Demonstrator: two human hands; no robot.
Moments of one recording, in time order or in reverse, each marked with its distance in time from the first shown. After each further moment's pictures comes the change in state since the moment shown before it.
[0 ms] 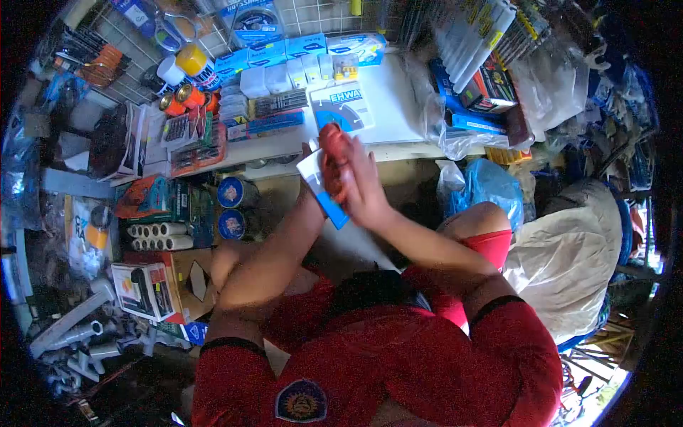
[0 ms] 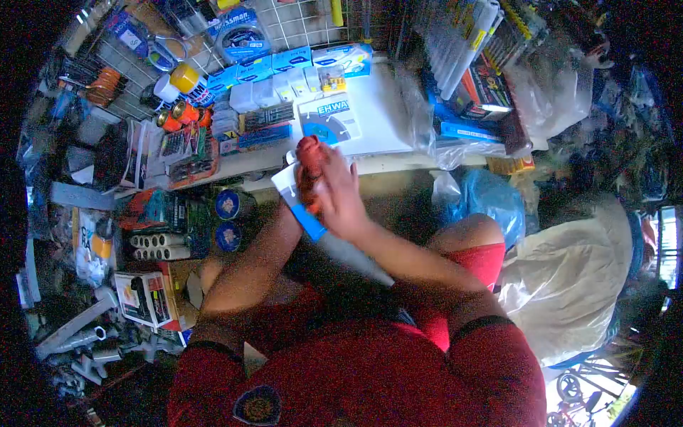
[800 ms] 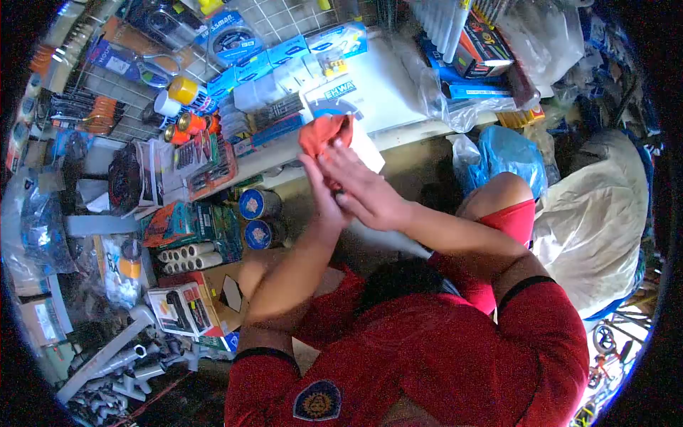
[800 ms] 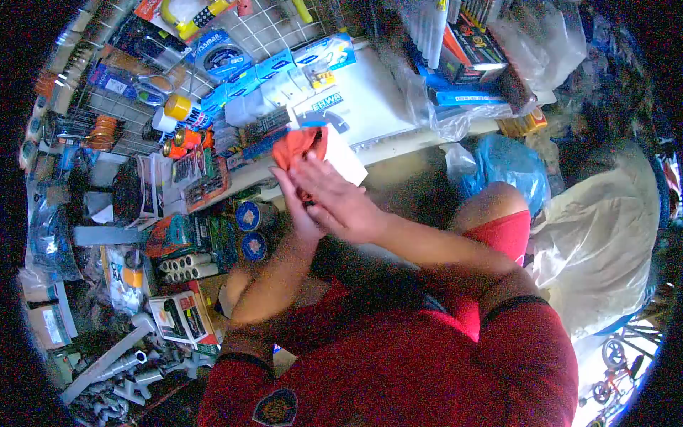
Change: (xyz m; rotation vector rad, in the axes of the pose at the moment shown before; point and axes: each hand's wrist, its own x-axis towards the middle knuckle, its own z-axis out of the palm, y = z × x) left_hand -0.016 -0.002 0.125 0.206 0.528 -0.032; right_hand -0.004 -0.023 -0.018 -0.006 -0.145 -0.333
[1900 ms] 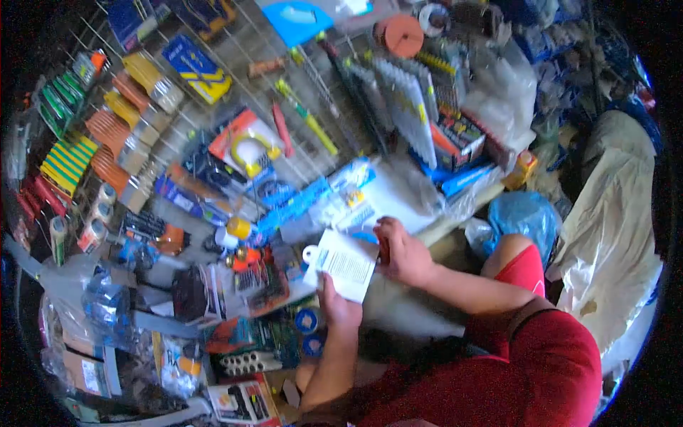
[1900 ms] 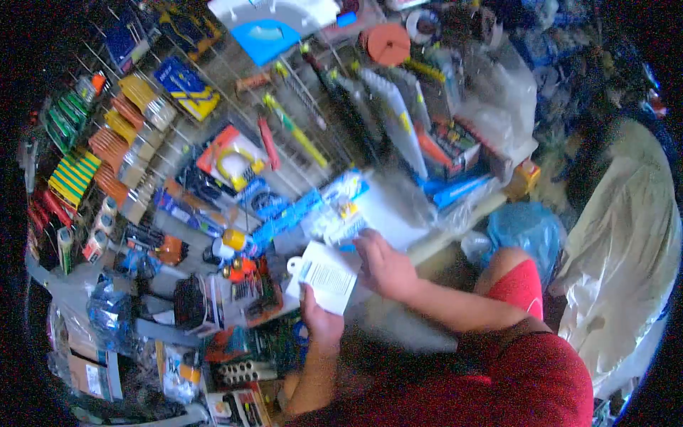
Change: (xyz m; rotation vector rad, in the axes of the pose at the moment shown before) left_hand -0.019 0.053 0.045 0.361 -0.032 0.314; right_hand 0.023 0.001 -0.048 -0.394 0.378 0.247
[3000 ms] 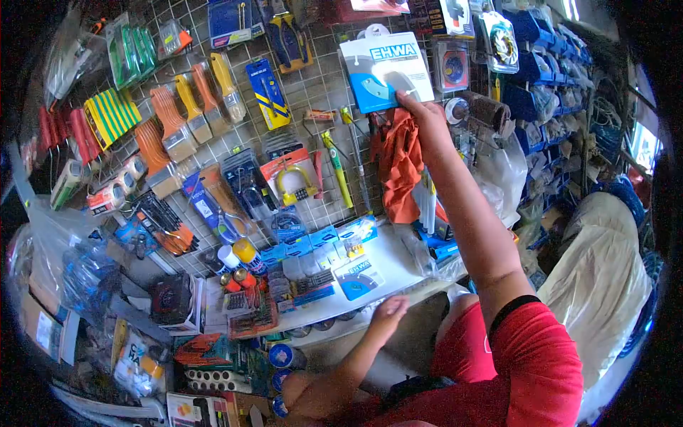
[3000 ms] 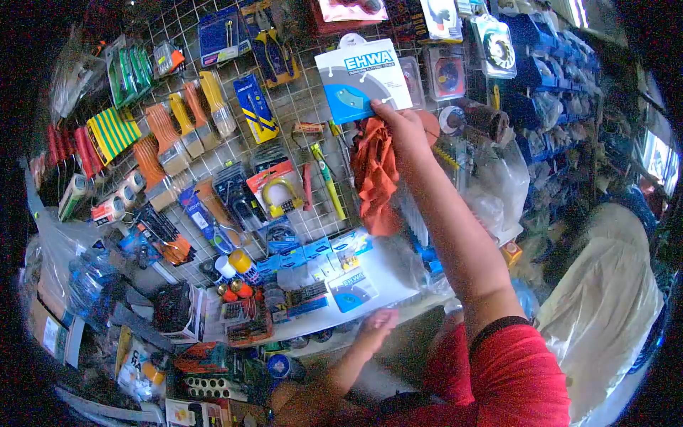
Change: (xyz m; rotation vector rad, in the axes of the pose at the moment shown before) left_hand 0.014 -0.109 0.006 0.690 -0.394 -0.267; right_hand 0.278 -0.099 -0.184 1.116 0.325 0.053
